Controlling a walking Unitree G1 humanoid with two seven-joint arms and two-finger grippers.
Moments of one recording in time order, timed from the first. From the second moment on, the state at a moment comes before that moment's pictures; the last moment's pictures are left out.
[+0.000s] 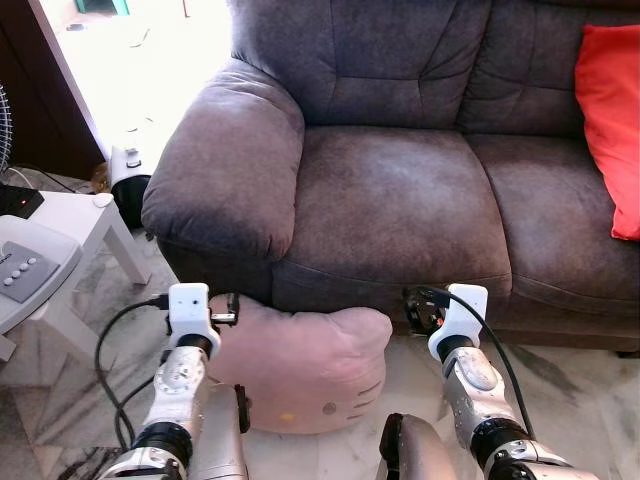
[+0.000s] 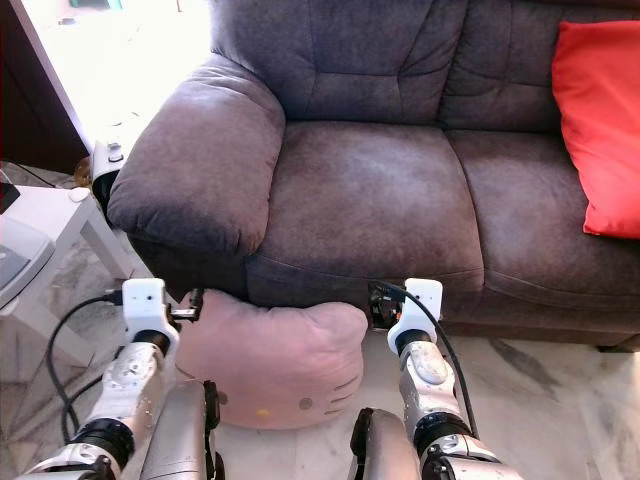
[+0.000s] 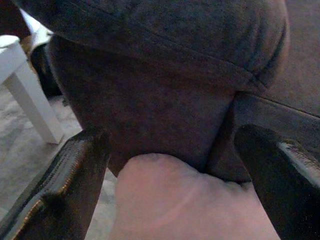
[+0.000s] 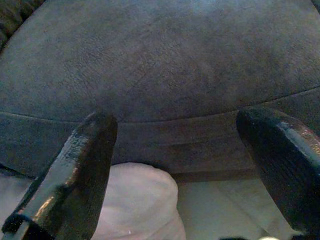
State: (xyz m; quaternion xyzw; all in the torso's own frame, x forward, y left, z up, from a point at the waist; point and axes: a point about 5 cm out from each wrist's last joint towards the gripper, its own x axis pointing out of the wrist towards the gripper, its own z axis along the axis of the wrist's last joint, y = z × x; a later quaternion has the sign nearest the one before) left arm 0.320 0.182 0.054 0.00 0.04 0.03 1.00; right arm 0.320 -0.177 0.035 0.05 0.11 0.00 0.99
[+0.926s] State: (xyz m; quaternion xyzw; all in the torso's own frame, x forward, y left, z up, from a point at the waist) left arm 0.320 0.183 0.053 0.00 0.04 0.03 1.00; right arm 0.315 -0.176 0.028 0.05 0.13 0.00 0.99
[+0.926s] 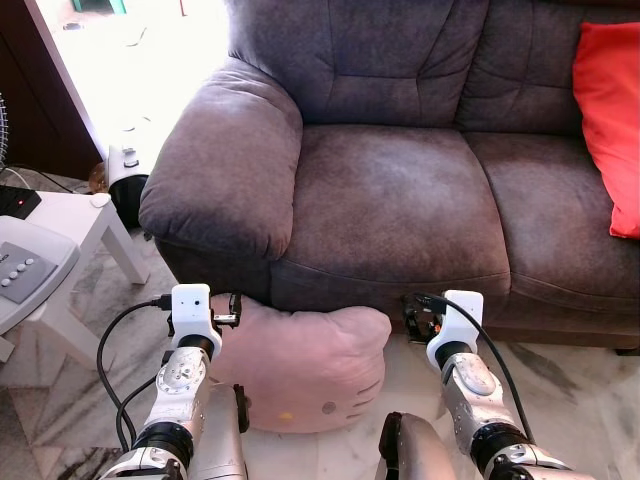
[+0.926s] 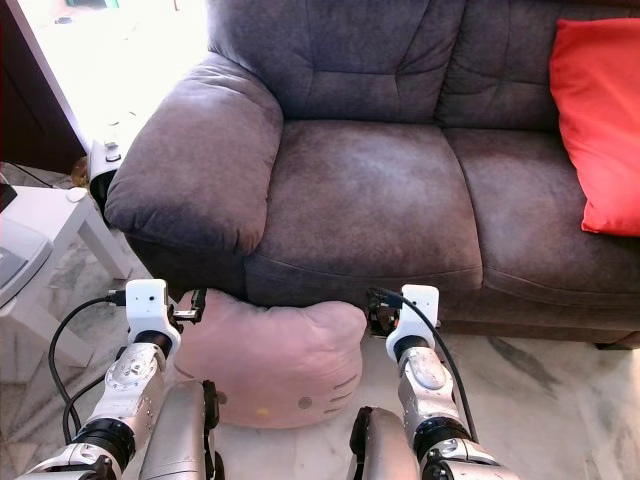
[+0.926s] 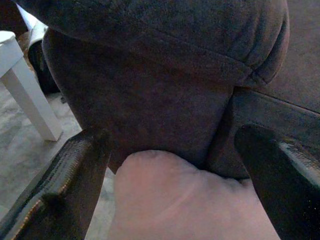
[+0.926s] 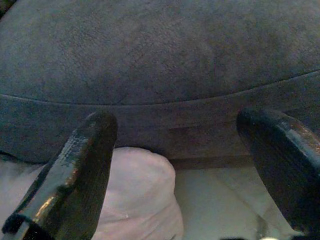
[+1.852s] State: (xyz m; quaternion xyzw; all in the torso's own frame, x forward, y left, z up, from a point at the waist) left arm 0.321 0.187 0.053 0.01 0.05 0.03 1.00; right arm 0.311 -0.172 0.022 0.05 0.15 0.02 0.99
